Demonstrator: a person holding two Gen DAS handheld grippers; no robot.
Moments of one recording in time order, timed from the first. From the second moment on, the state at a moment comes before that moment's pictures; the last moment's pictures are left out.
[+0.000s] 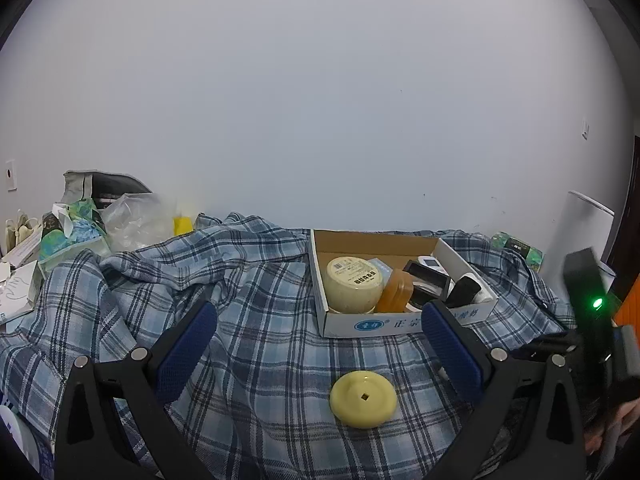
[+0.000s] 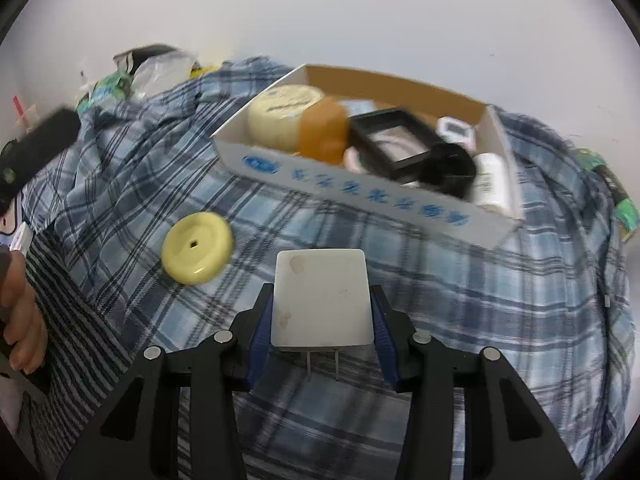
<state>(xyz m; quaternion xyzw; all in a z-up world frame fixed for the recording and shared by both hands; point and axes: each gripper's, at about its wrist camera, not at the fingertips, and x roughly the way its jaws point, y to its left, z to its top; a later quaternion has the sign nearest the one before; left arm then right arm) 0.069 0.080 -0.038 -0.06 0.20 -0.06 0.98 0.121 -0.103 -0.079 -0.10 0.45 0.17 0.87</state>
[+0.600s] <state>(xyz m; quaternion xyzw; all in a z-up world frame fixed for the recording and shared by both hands) 0.110 0.064 -0.065 -0.05 0.34 -0.17 0.92 0.101 -0.175 -0.038 -0.08 0.34 0.18 0.92</state>
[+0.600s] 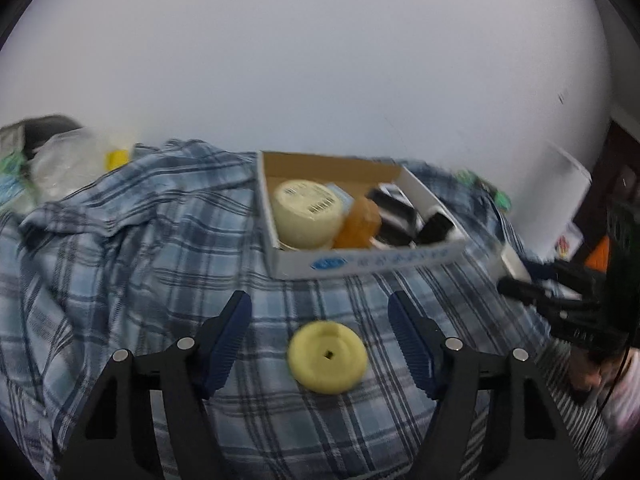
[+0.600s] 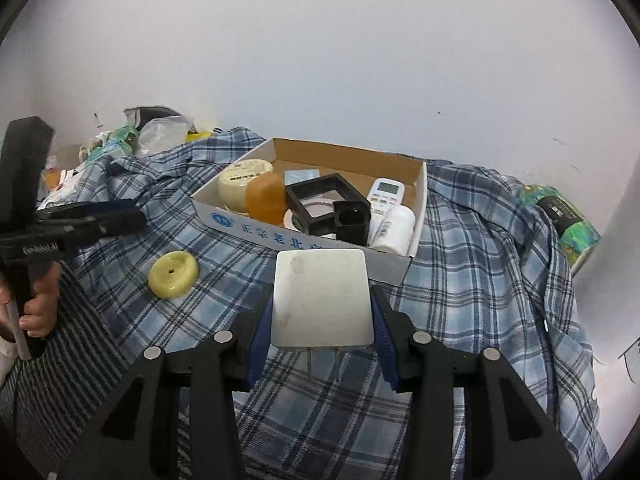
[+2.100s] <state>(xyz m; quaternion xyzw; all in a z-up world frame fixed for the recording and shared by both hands) 0.084 0.034 -0.059 0.04 0.29 -0.15 0.94 0.087 -0.178 -0.029 -0.08 0.30 0.19 0.93</state>
